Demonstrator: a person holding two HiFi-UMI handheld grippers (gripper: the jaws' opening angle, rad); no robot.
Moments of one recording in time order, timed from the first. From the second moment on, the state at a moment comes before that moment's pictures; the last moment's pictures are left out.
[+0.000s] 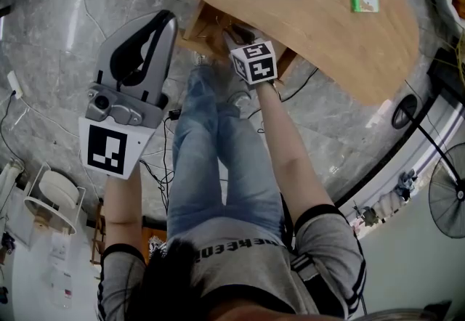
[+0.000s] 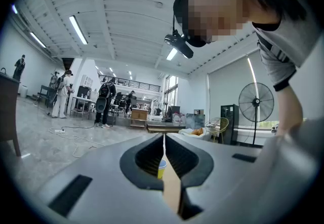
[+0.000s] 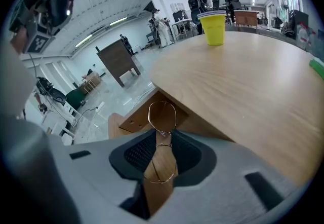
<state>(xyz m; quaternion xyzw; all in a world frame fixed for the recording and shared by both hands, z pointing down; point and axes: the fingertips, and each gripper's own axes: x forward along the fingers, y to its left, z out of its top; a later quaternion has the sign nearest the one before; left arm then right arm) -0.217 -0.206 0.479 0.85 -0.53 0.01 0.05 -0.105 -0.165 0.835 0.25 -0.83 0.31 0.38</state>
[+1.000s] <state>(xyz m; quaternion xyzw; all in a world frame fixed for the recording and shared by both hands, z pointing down) -0.199 -0.189 0.450 0.85 -0.53 0.01 0.03 -0.079 -0.148 0.796 0.28 -0.84 0.25 0.40</state>
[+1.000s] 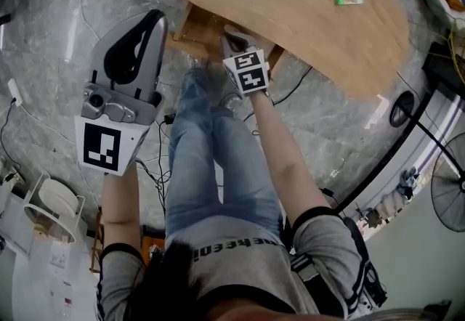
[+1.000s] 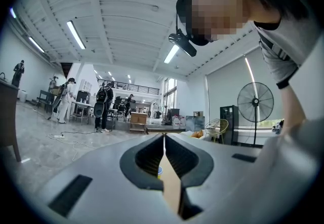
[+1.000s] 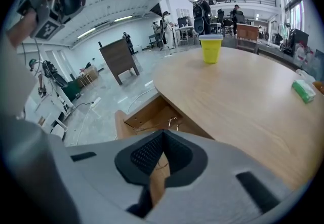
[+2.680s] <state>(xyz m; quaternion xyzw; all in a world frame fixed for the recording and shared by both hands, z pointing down) -0.128 -0.011 0.216 0.88 -0.48 -0.03 -0.01 -0.001 0.012 0.358 0.47 -0.87 0.11 0.12</state>
